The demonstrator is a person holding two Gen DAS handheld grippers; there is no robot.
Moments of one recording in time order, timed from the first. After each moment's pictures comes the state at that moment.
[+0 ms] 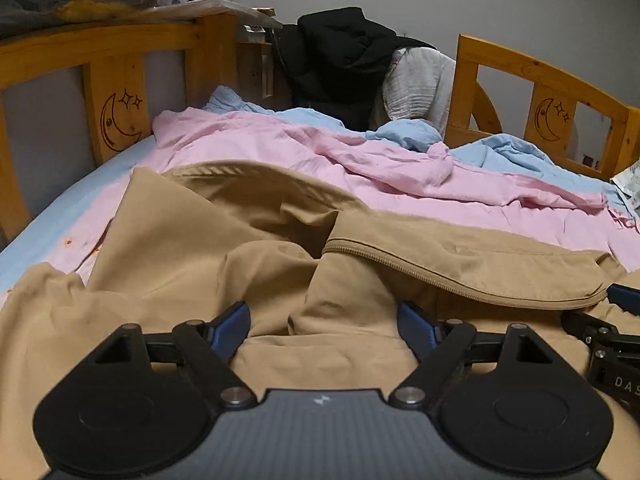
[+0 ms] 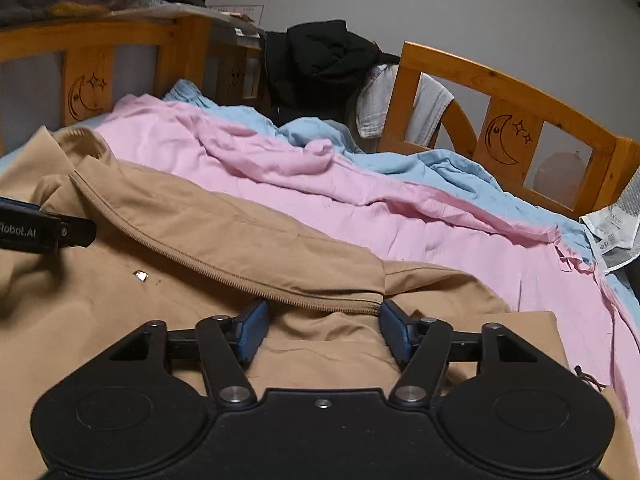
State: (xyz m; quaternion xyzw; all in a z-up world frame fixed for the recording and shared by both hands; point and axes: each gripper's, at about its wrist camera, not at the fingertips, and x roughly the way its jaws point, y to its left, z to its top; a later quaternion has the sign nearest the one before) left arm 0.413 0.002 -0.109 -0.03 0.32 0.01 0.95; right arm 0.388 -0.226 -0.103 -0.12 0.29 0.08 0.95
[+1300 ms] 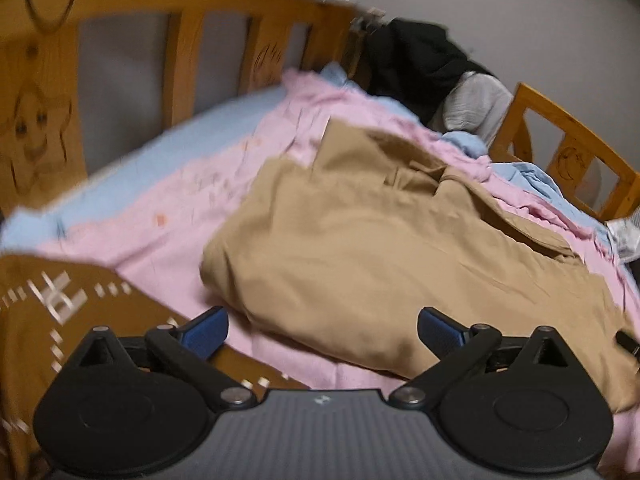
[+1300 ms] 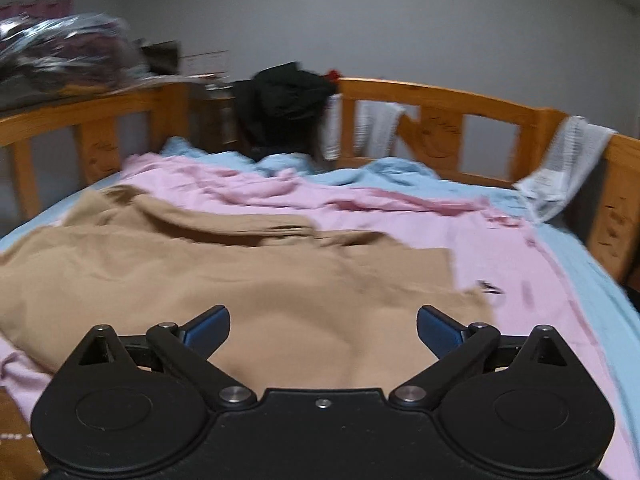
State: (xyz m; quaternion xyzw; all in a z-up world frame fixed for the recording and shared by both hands) left arm 0.238 0.110 -0.068 -0.17 0.36 0.06 0.91; right arm 0.242 -0.290 -0.052 -0.03 0.26 0.08 0.96
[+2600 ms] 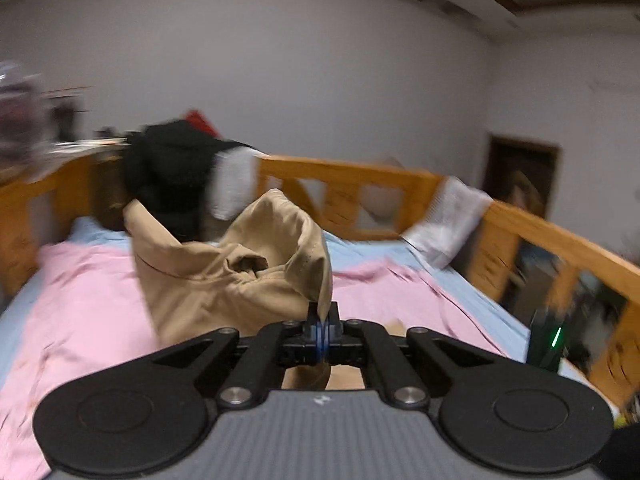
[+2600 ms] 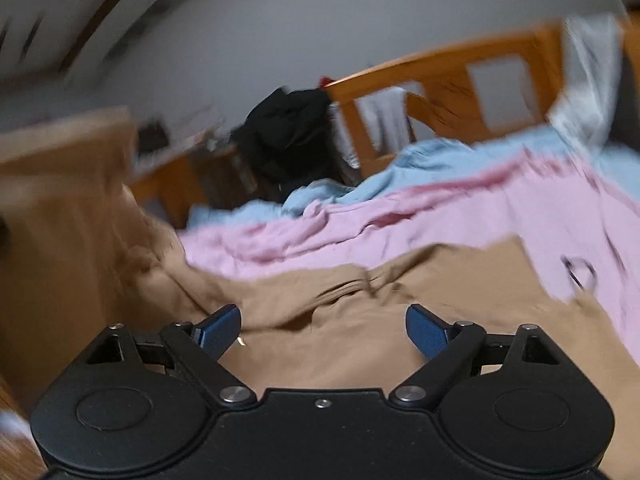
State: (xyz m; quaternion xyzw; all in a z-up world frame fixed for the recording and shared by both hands) left arm 0.270 -0.068 0.067 0.00 0.21 -0.25 0.94; right arm 0.307 -0.340 -0.041 0.22 0.26 0.12 0.93
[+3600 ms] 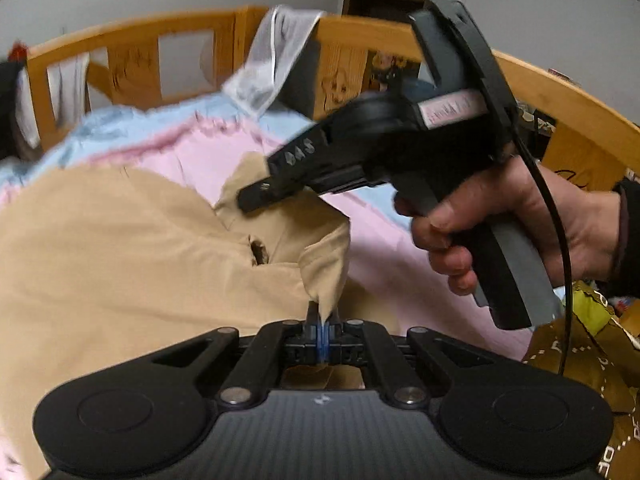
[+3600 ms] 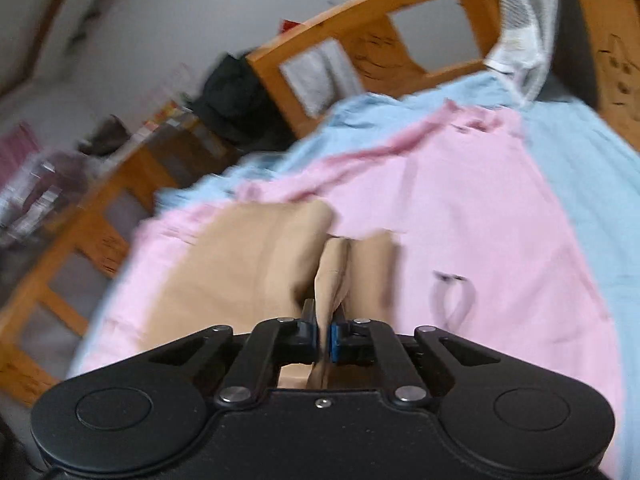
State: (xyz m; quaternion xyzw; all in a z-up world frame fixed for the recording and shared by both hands) left arm 0.290 -0.268 -0.072 0.11 0.37 -0.43 0.82; right arm 0.342 -0.475 -0.039 0.21 0.37 0.11 0.90
